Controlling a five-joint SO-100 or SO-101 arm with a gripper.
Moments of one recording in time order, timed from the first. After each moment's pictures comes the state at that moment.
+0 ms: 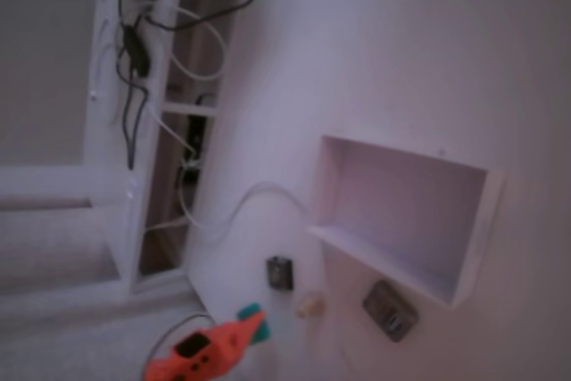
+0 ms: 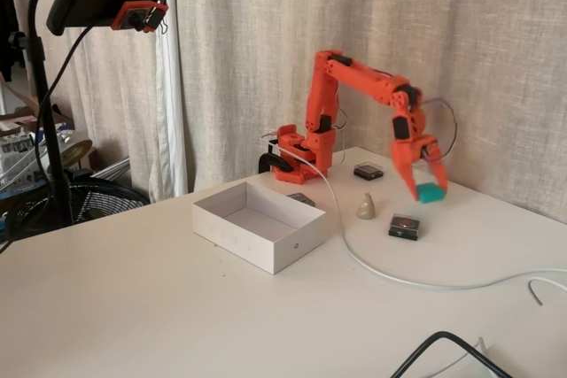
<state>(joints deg) -14.2 86.8 98.6 62.0 -45.8</state>
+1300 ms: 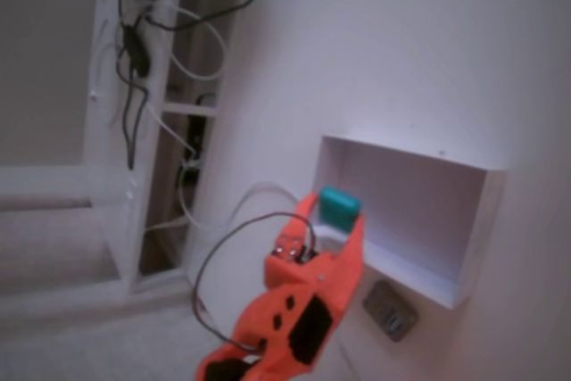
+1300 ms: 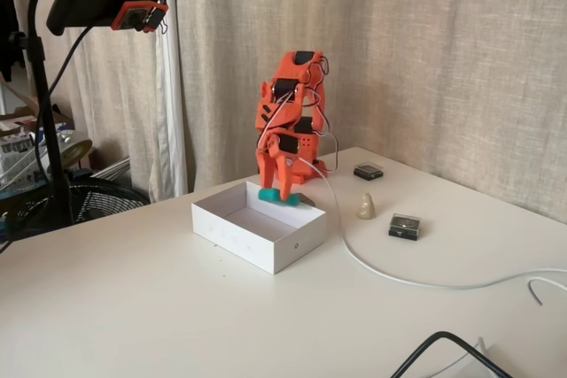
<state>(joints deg) 47.3 106.8 120.1 49.9 -46.0</state>
